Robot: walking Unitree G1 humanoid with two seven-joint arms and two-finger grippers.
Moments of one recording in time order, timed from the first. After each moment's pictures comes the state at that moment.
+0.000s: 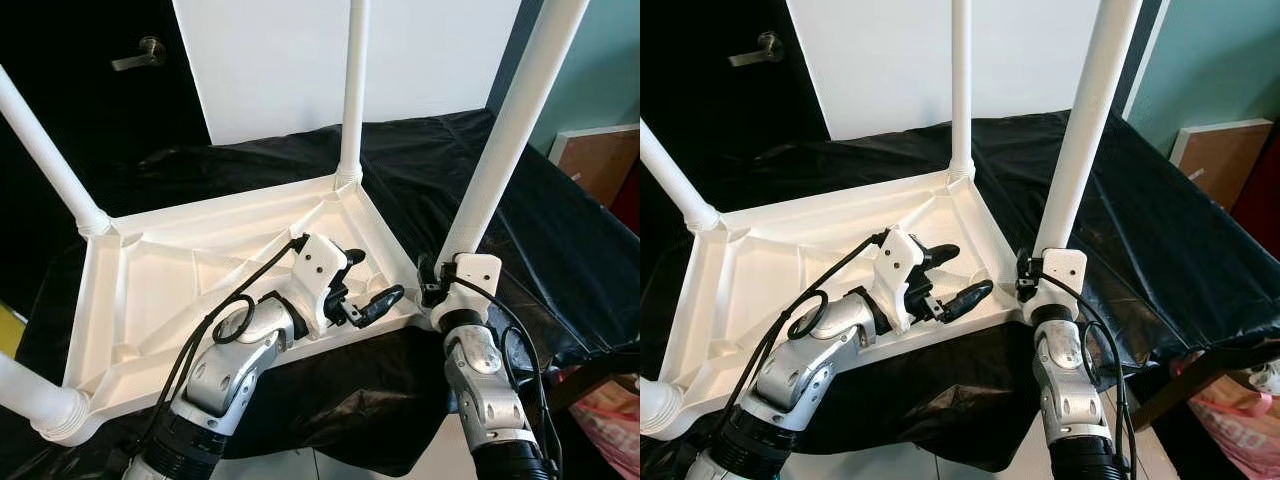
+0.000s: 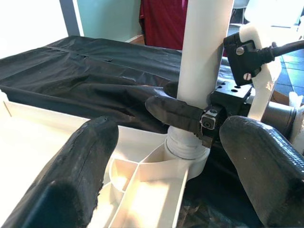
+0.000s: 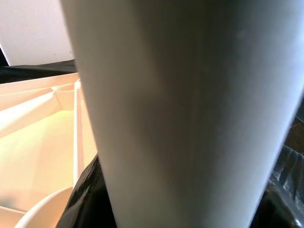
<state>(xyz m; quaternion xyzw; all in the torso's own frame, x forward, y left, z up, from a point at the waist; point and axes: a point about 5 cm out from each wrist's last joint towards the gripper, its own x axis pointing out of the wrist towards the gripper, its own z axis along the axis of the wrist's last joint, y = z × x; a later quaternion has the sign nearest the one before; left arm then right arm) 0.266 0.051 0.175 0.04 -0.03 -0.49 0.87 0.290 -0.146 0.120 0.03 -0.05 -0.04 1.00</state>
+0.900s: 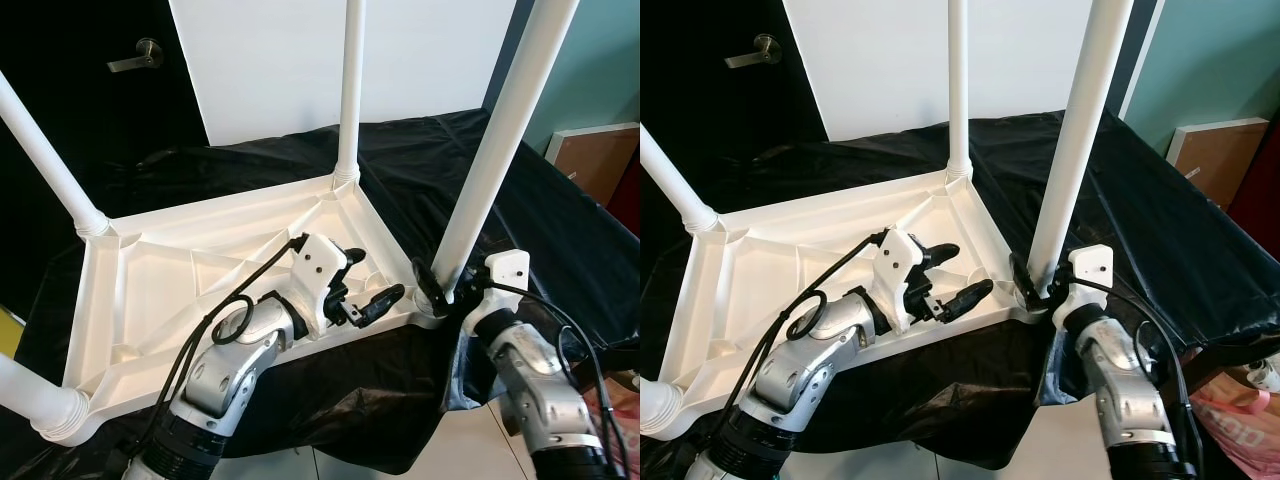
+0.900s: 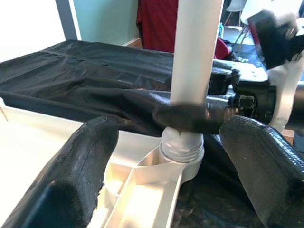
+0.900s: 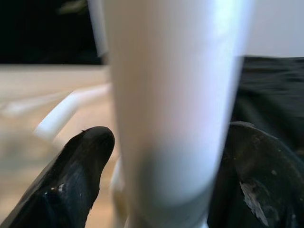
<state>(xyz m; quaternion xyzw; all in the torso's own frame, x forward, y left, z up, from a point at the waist) 0.264 0.049 0.177 0.03 -0.03 -0.49 0.87 0.285 -0.186 0.133 -0.03 -0.04 0.21 0.98</state>
